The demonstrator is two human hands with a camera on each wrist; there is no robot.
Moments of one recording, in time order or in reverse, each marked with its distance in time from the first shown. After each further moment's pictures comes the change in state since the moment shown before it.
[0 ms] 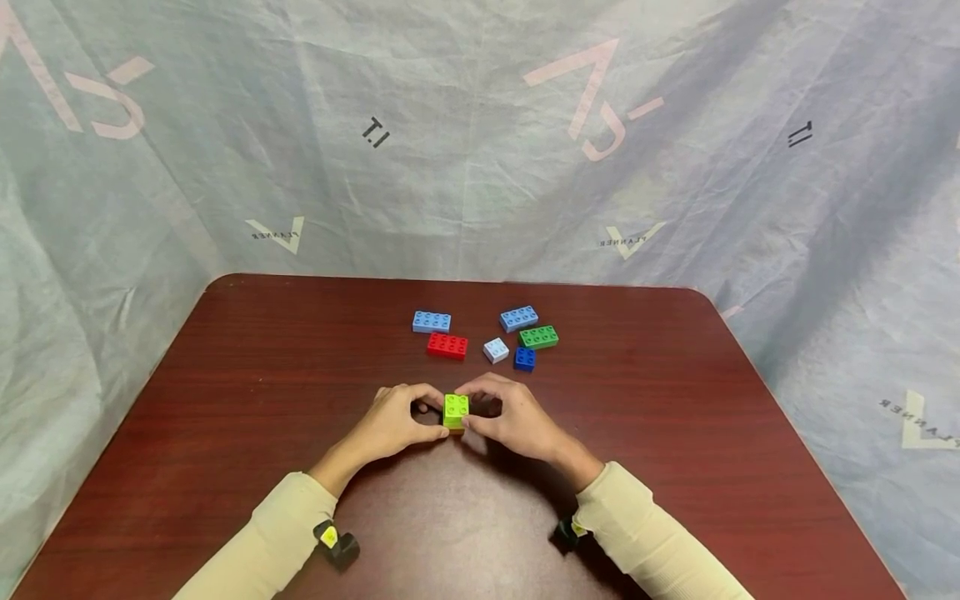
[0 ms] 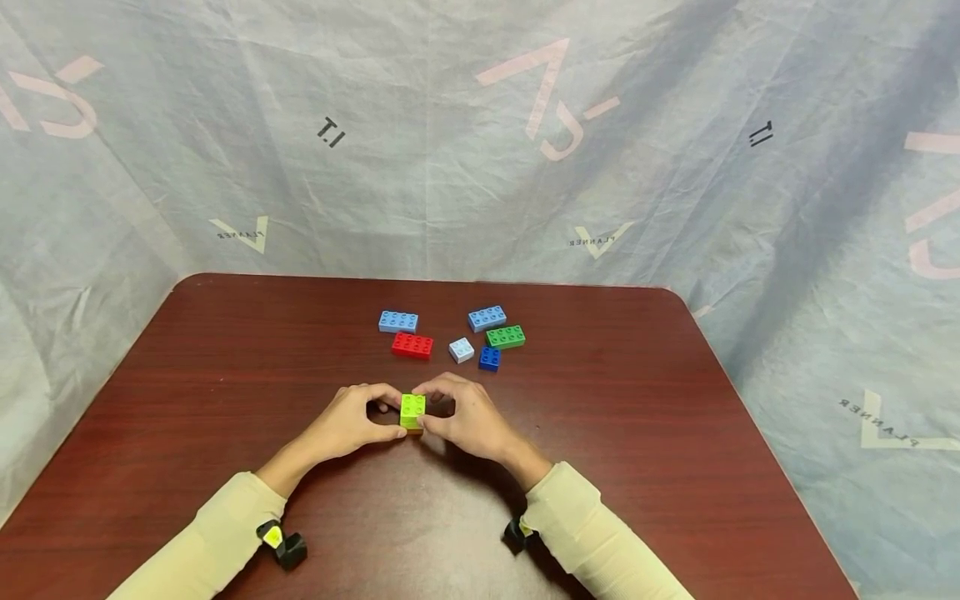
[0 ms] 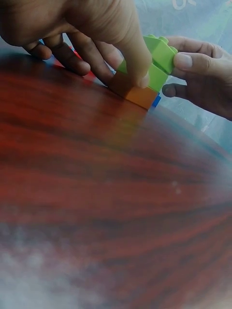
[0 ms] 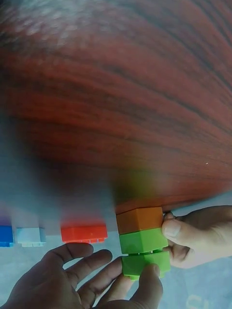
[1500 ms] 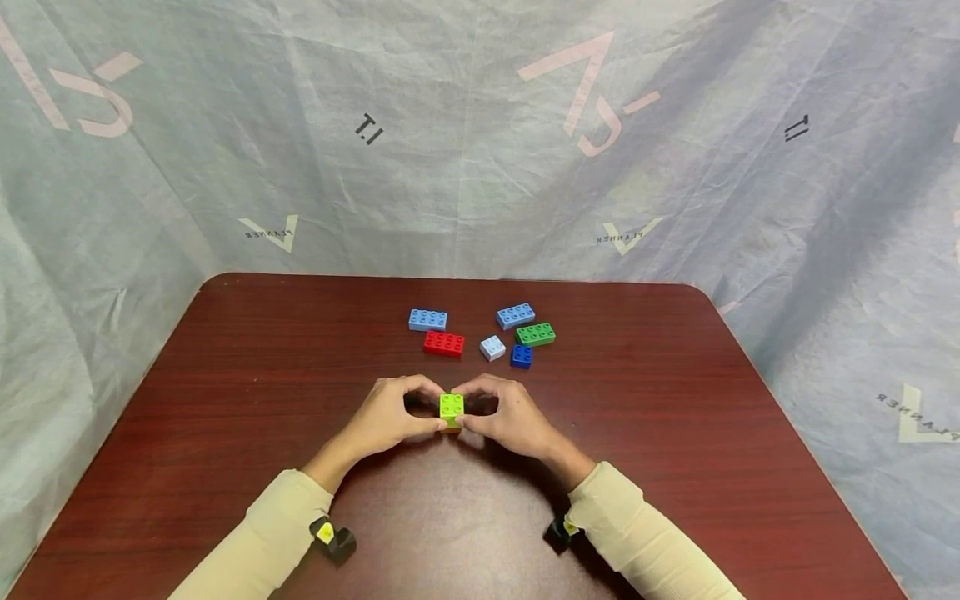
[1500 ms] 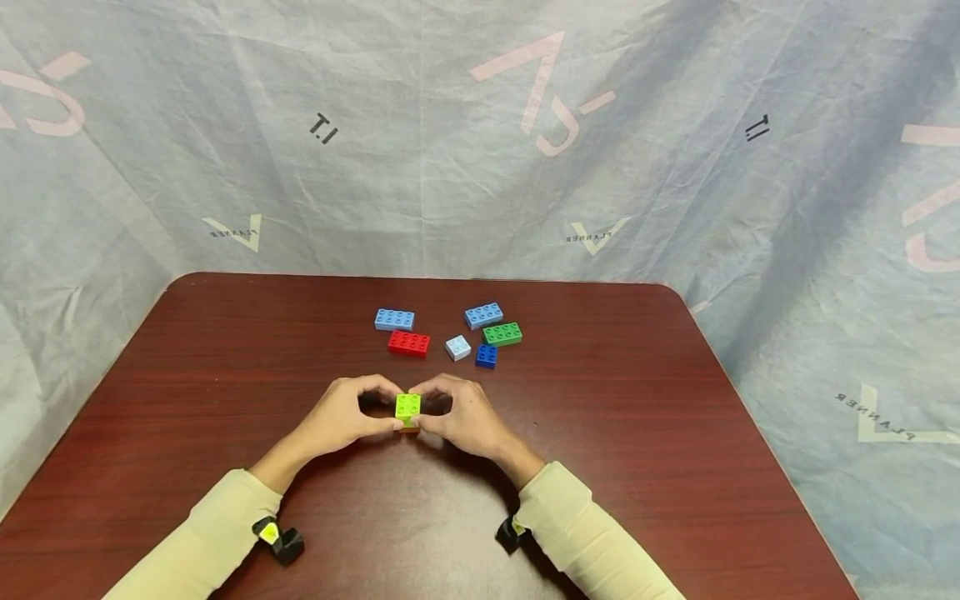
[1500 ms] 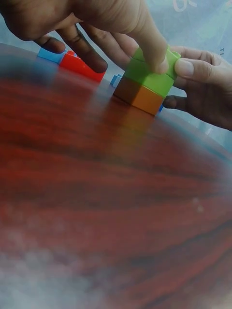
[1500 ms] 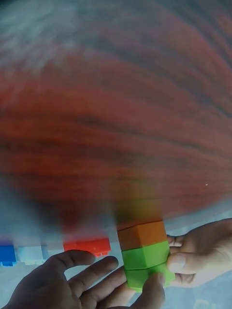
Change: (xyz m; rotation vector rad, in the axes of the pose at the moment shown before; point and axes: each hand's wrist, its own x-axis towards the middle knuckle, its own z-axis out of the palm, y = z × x) left_hand 0.003 -0.001 -0.005 -0.197 0.017 0.075; right_hand 0.001 0.009 0.008 0.101 0.040 0.041
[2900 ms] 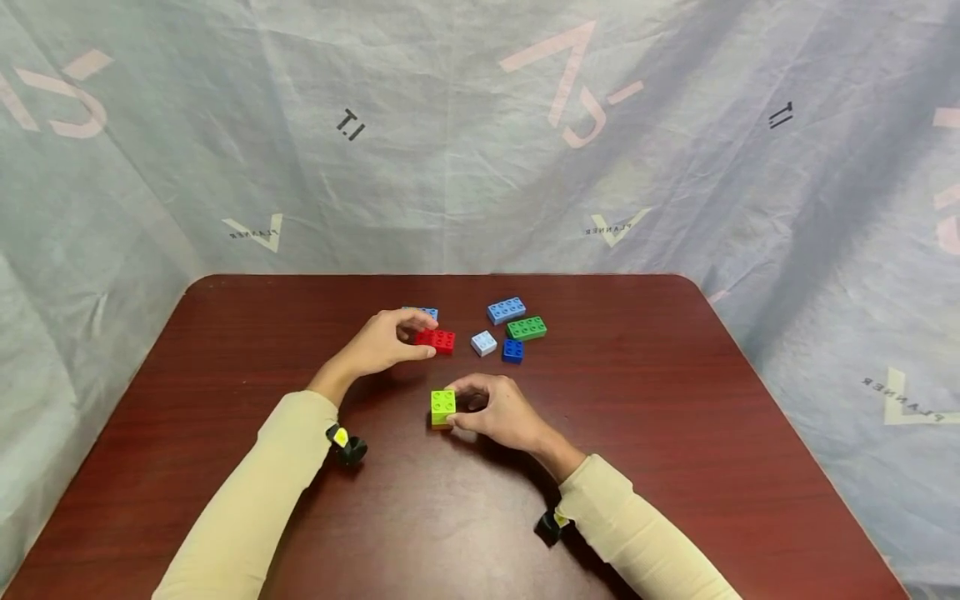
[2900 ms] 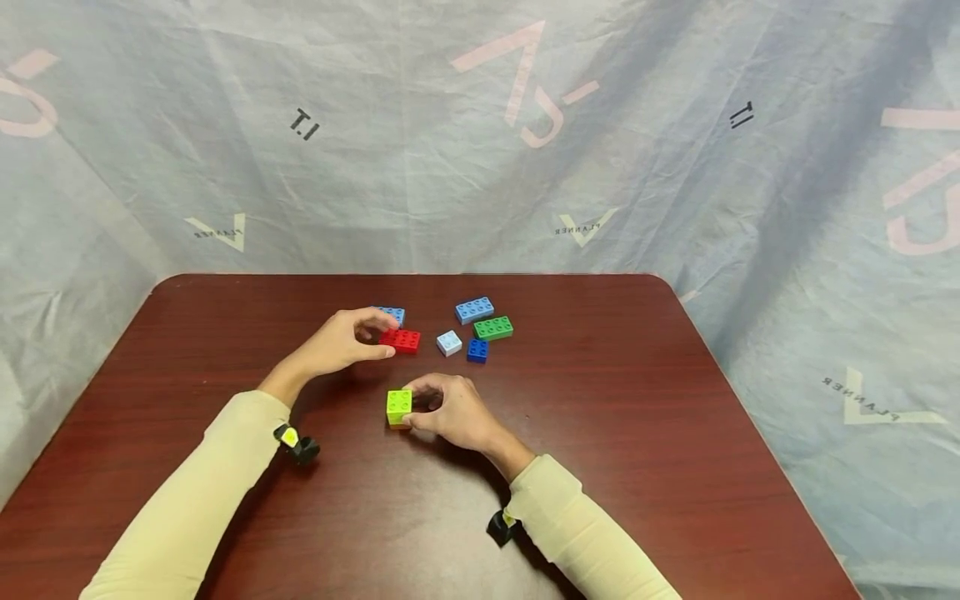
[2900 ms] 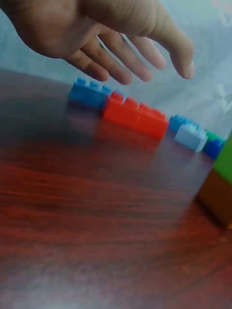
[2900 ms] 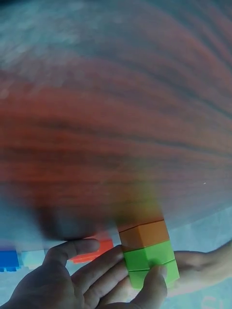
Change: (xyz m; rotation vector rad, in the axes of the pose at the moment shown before) left_hand 0.084 -0.008 -0.047 0.057 -0.100 -0.017; right_hand 0.000 0.003 0.000 0.066 -0.017 0.080
